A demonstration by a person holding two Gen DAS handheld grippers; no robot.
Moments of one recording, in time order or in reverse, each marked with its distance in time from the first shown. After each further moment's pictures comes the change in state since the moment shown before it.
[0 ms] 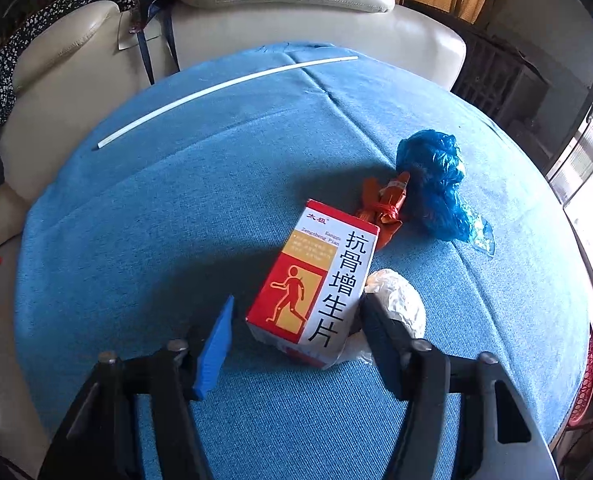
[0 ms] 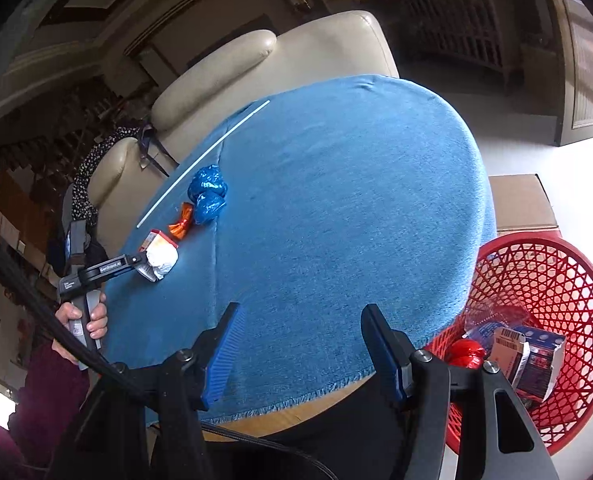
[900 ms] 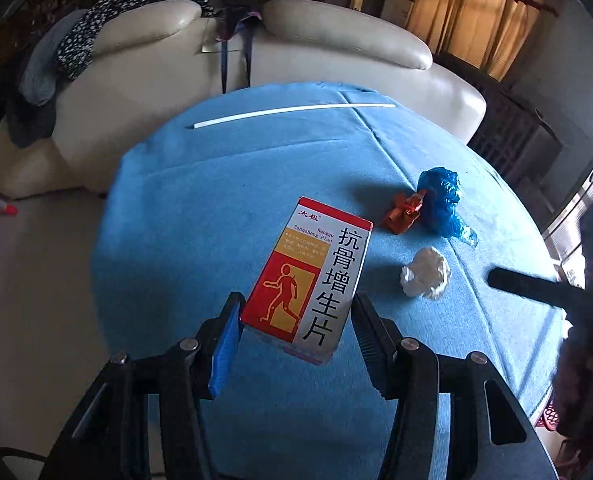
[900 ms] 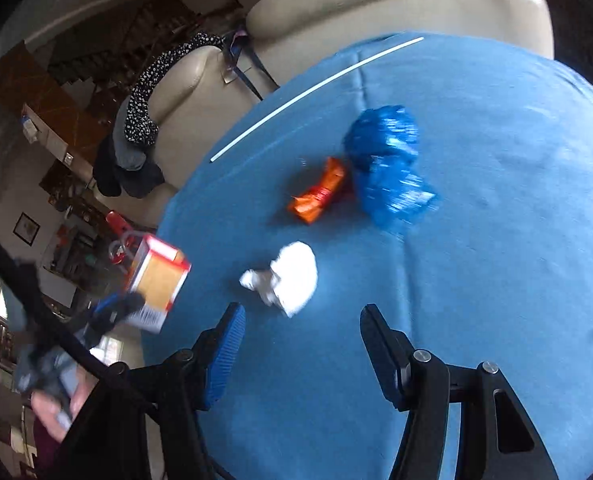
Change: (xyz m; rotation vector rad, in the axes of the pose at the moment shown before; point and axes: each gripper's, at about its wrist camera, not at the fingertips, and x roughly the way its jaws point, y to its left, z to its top) left arm -0.102 0.062 -0.071 -0.182 -0.123 0.016; right arm 0.193 0.179 0.056 -0.230 0.248 0.231
